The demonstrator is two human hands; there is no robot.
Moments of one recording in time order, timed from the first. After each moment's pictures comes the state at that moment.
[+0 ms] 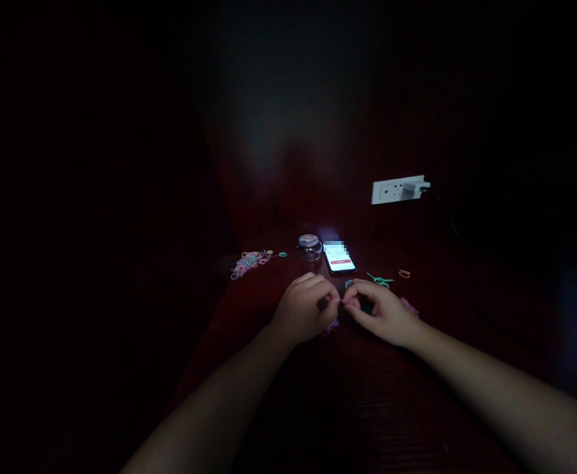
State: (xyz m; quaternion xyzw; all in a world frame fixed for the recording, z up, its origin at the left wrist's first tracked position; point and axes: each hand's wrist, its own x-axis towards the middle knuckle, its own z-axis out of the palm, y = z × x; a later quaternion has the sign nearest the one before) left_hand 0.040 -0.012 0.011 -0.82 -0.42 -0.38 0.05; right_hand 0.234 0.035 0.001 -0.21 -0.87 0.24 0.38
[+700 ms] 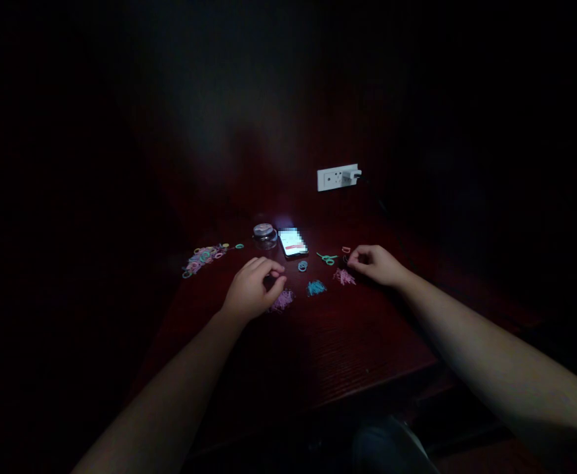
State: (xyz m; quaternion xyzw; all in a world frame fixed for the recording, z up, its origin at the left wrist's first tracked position) left_hand 0.031 -0.007 0.005 -0.81 -0.43 -0.38 0.08; right_hand 0.345 0.087 -0.005 -0.39 -0.83 0.20 0.35
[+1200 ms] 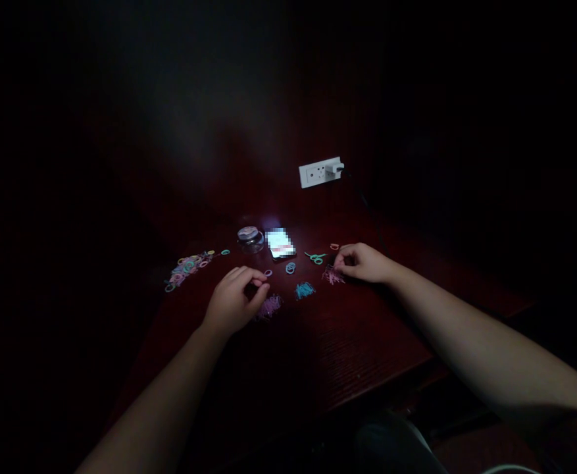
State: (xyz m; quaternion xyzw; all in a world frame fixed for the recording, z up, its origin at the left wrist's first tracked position) left_hand 0.027 -0.004 0.002 -0.81 -0.45 -0.35 0.06; right_hand 0.348 0.092 -0.011 -0.31 -0.87 0.22 0.31
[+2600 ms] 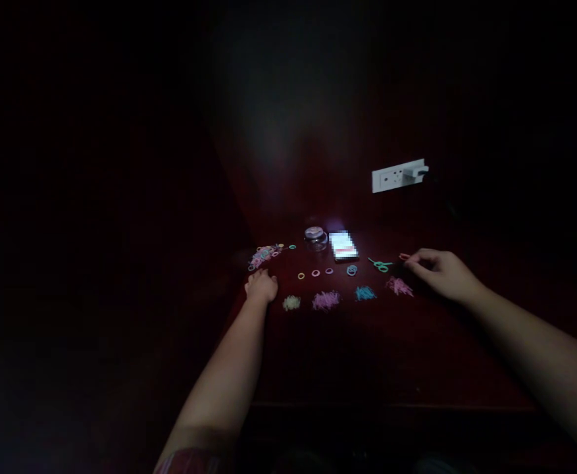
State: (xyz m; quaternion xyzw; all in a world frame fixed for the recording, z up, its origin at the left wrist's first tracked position) left_hand -0.076 0.020 -0.036 -0.47 -0.87 -0.15 0.04; right_hand 0.350 0.105 -0.026 -0.40 -0.79 0.22 0.41
